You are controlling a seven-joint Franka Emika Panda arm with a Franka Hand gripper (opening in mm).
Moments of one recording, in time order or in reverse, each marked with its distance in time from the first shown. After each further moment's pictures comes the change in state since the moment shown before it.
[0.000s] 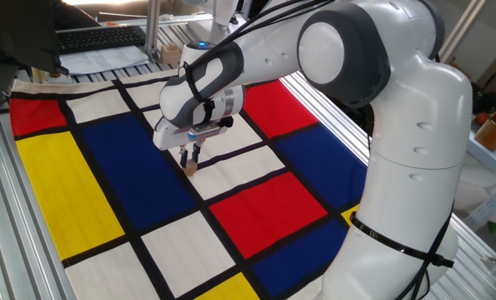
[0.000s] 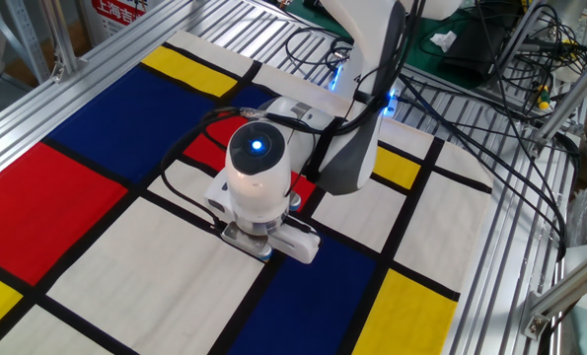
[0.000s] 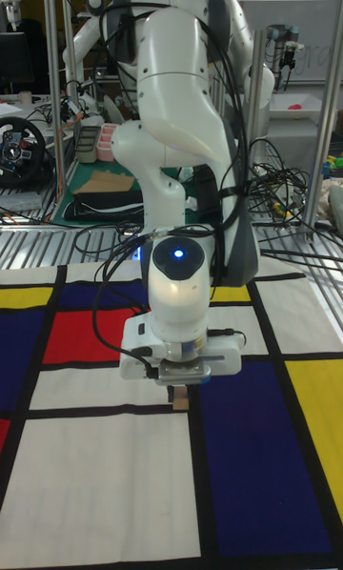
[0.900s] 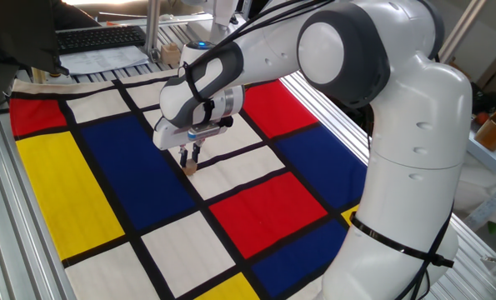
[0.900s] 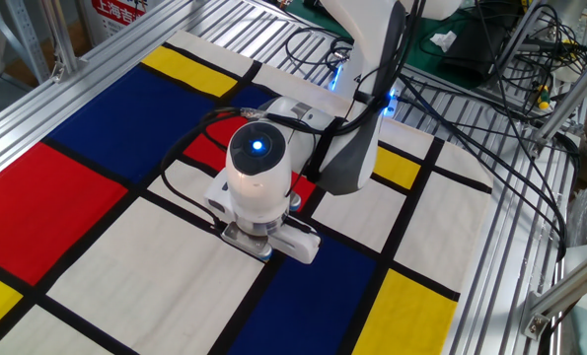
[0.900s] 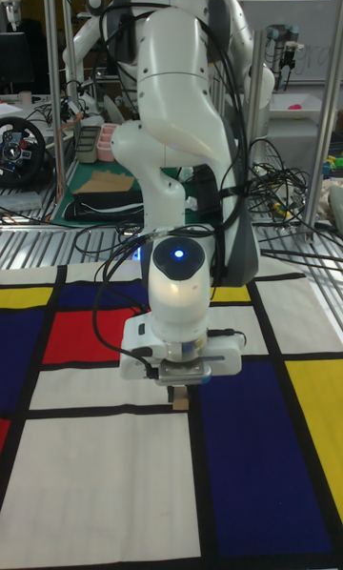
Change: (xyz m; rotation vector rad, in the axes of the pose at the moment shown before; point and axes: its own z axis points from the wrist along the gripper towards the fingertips) arm -0.001 0.000 0.000 0.003 -0.001 -0.004
